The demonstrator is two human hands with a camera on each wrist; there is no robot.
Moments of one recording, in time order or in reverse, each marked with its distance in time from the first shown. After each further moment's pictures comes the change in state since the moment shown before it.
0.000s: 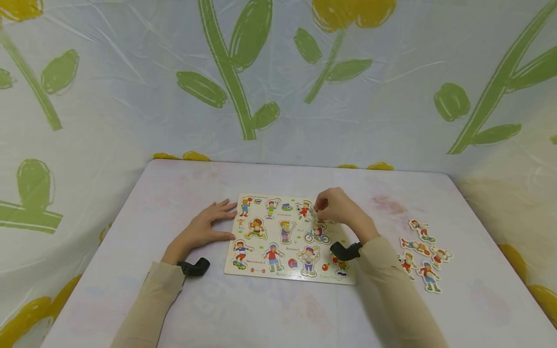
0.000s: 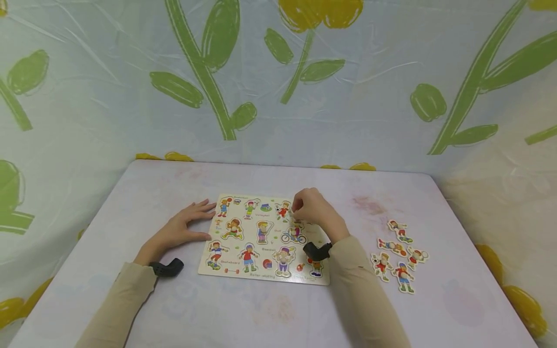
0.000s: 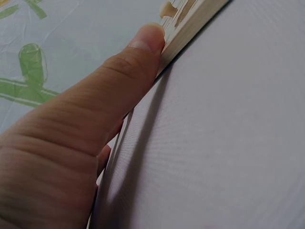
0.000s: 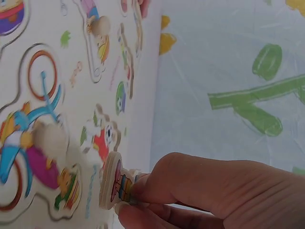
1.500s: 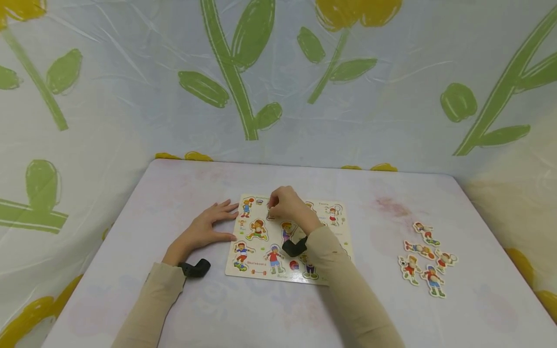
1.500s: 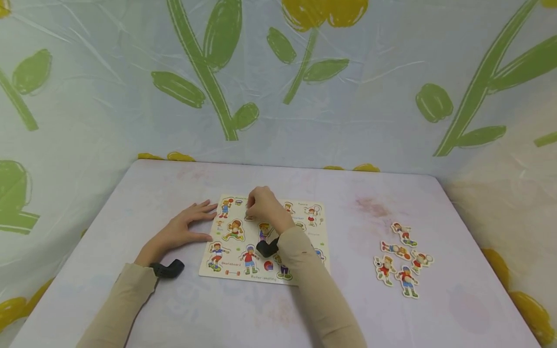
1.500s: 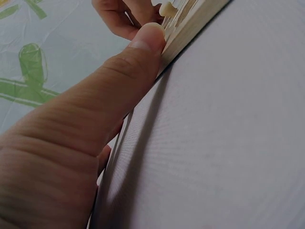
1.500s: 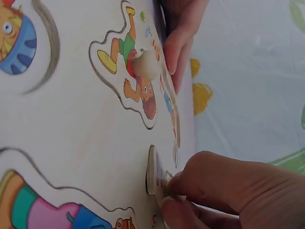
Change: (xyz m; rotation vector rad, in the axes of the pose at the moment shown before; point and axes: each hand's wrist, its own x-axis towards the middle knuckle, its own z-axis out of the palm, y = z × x) left_hand 0.000 0.000 -0.002 0.008 -0.009 -0.021; right_hand 0.080 -0.060 0.076 0.053 -0.034 -0.012
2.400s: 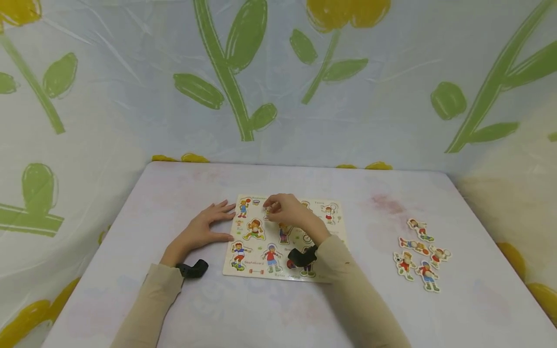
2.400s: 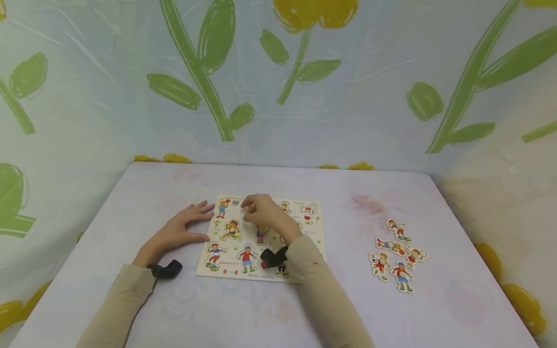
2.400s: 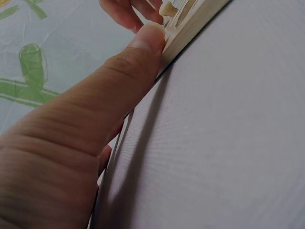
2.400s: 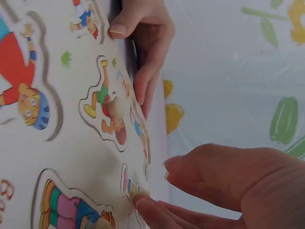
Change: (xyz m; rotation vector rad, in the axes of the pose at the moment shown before) left_hand 0.000 0.004 0.001 0.011 0.000 0.005; right_hand -0.040 -0.005 -0.011 0.126 -0.063 -0.088
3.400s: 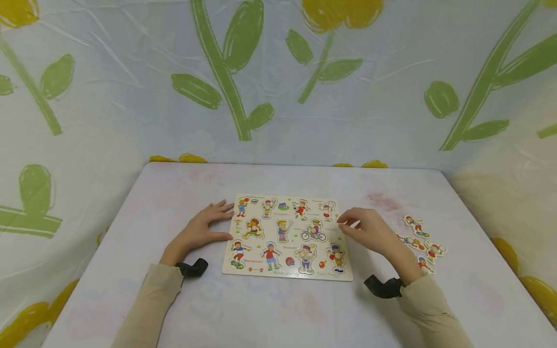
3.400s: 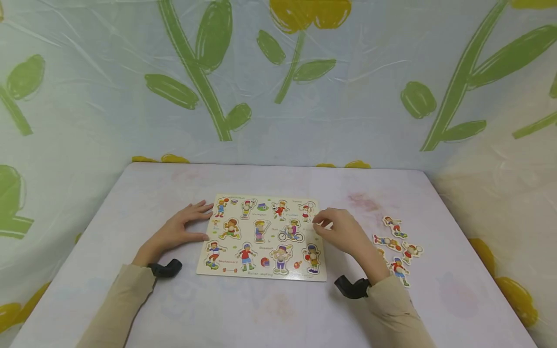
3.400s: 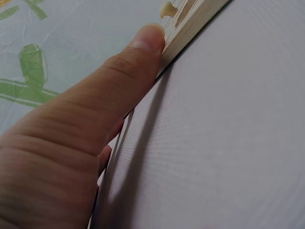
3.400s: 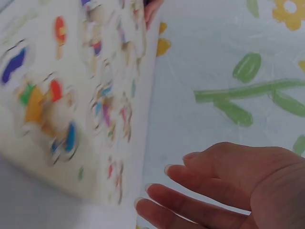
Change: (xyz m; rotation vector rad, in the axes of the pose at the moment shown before) left_hand 0.000 0.000 0.003 -0.007 0.011 0.010; right_hand -0.150 0.052 -0.072 -0.237 0.270 0.020
